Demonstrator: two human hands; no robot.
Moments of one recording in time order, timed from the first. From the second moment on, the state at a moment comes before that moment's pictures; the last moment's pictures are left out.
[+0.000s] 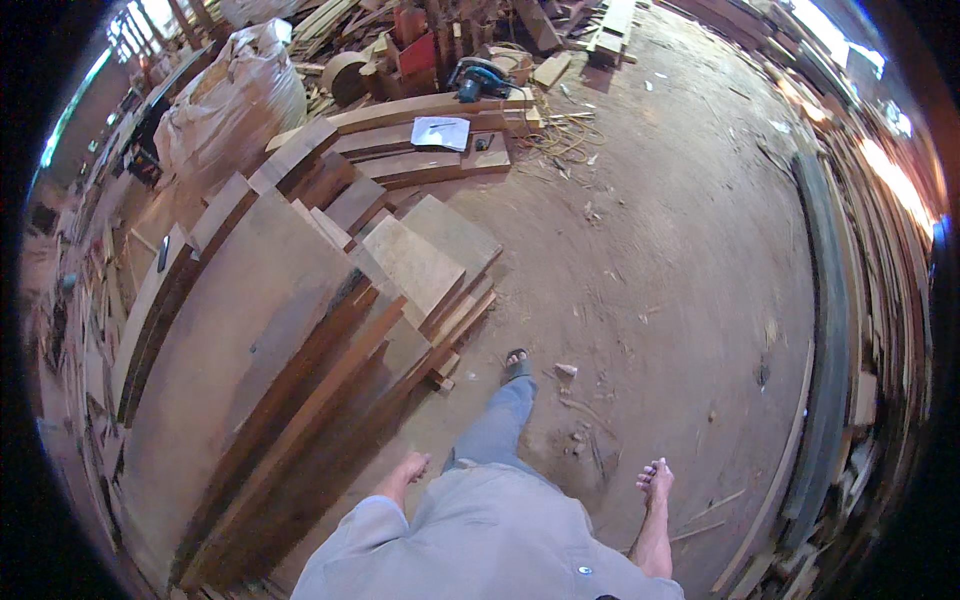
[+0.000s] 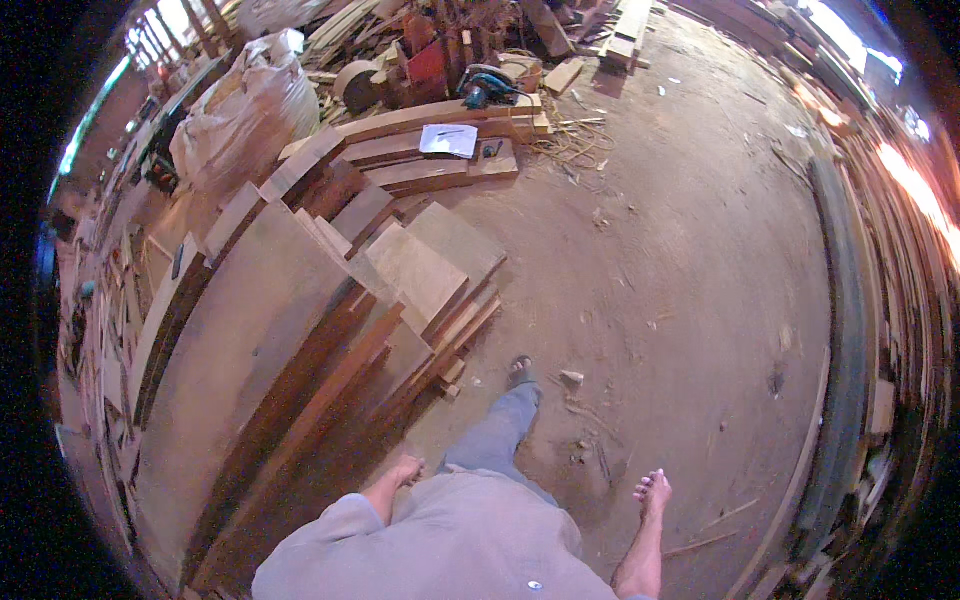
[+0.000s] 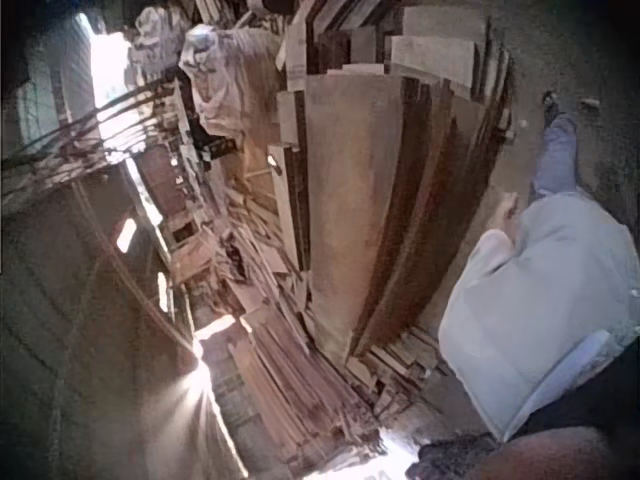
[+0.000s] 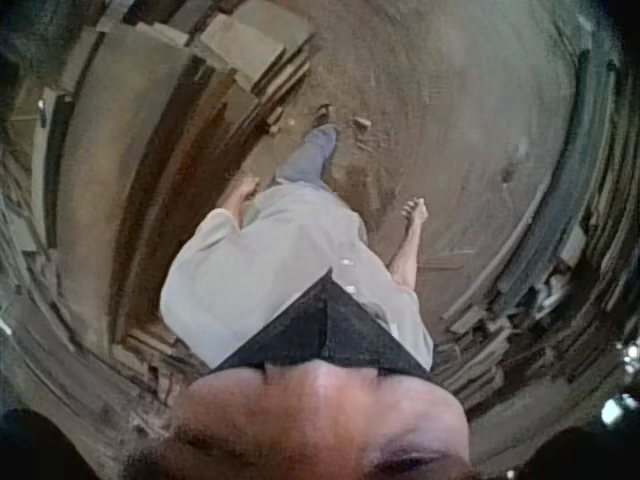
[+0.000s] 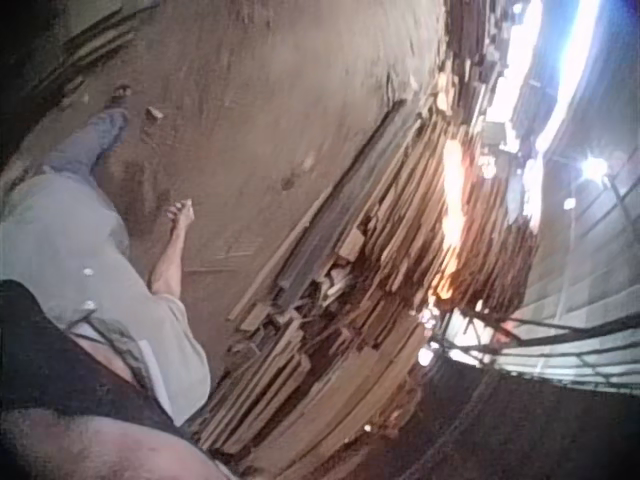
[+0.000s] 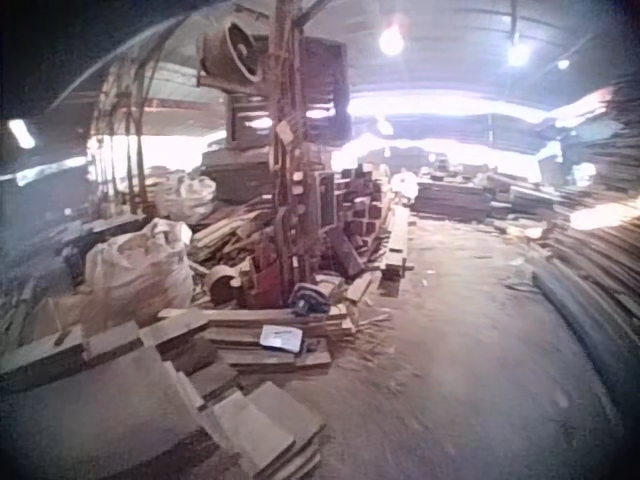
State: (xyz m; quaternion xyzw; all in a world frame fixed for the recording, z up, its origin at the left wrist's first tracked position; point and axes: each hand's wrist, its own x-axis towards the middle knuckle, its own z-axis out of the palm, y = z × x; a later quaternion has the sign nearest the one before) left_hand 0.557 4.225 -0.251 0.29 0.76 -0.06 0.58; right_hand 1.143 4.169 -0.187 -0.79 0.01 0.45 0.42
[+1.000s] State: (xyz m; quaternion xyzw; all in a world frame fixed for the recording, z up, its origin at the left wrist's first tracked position) left_hand 0.812 4.787 -0.216 0.01 0.79 0.26 0.56; right_hand 1.318 5.094 -0.183 -0.78 -0.31 0.52 0.13
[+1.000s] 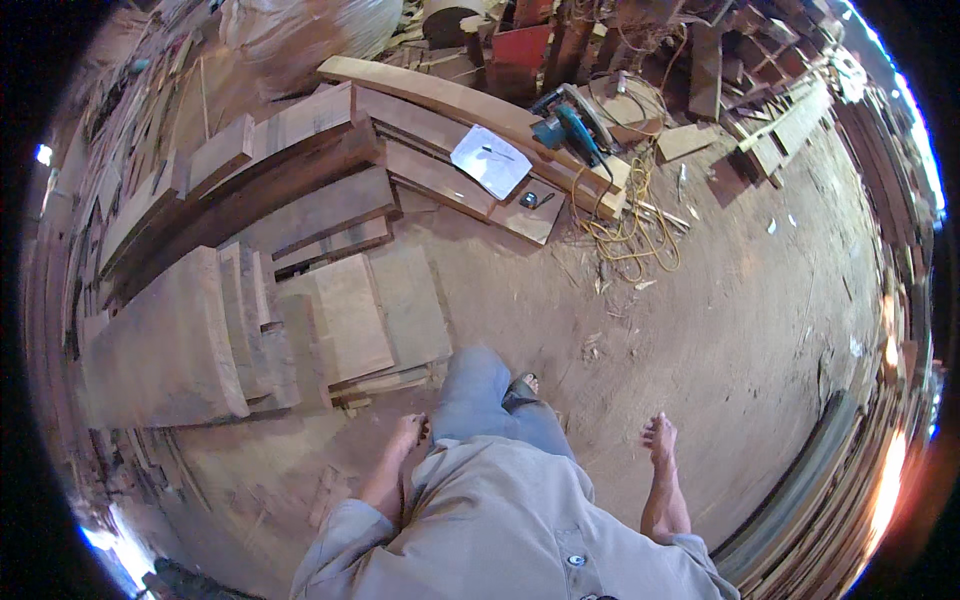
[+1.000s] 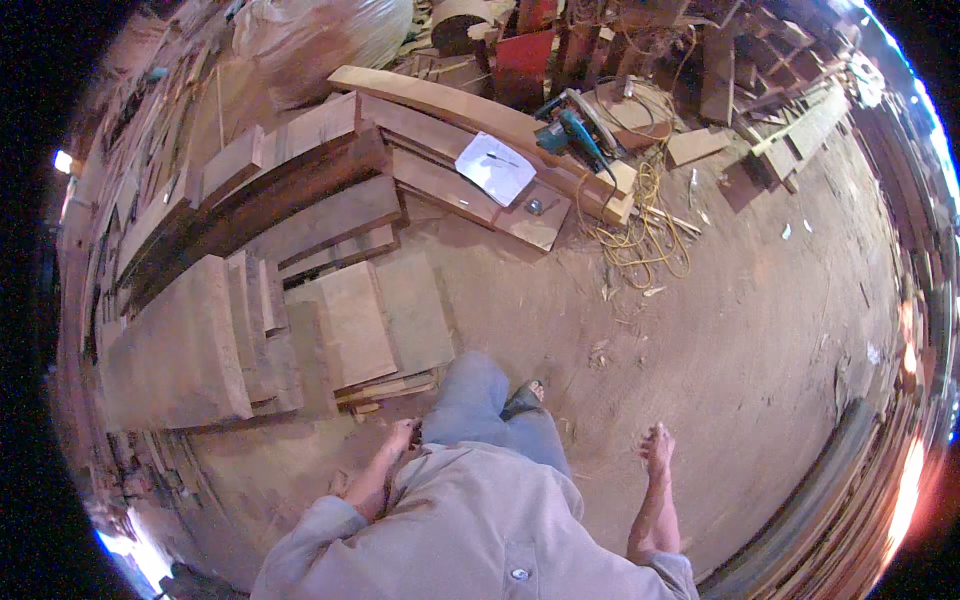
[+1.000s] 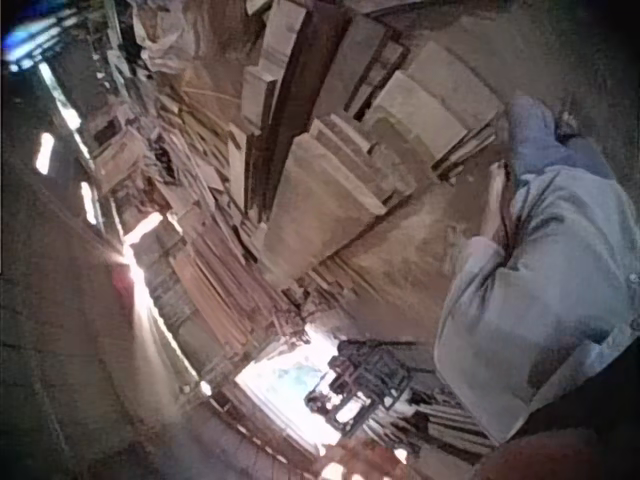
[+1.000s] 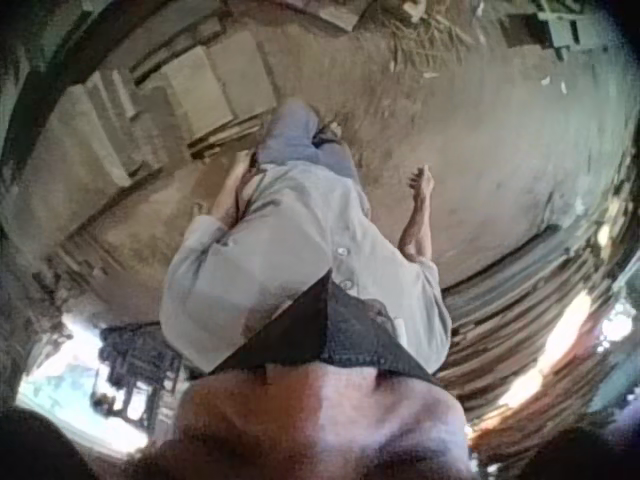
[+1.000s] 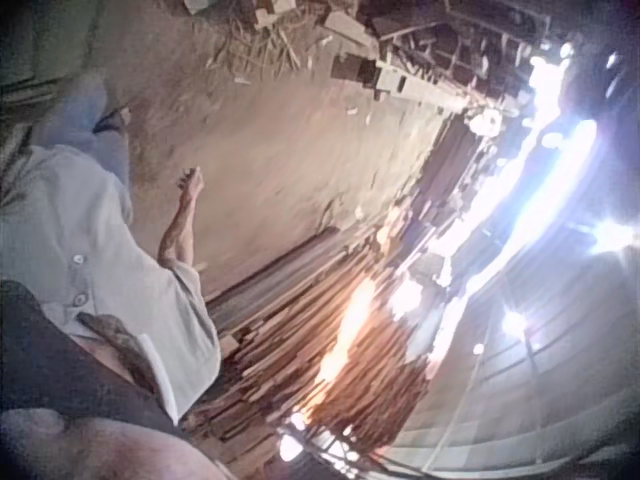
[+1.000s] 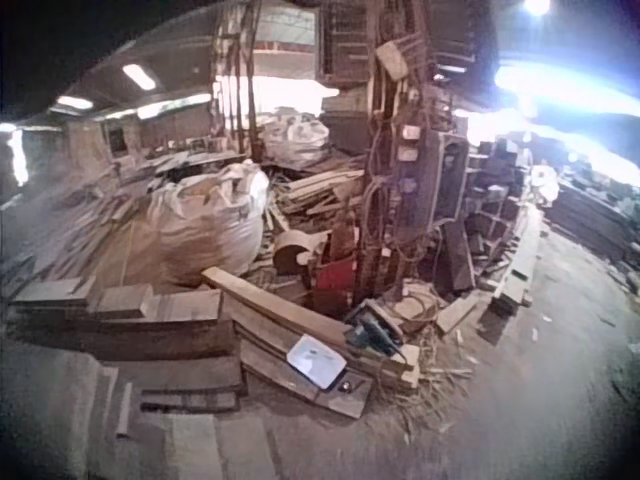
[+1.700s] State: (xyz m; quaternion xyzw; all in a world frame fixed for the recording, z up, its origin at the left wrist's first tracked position) left_hand 0.715 5.144 -0.259 0.05 0.82 0.21 0.54; right_hand 0.970 5.363 -0.153 -0.57 -0.62 0.51 -0.20
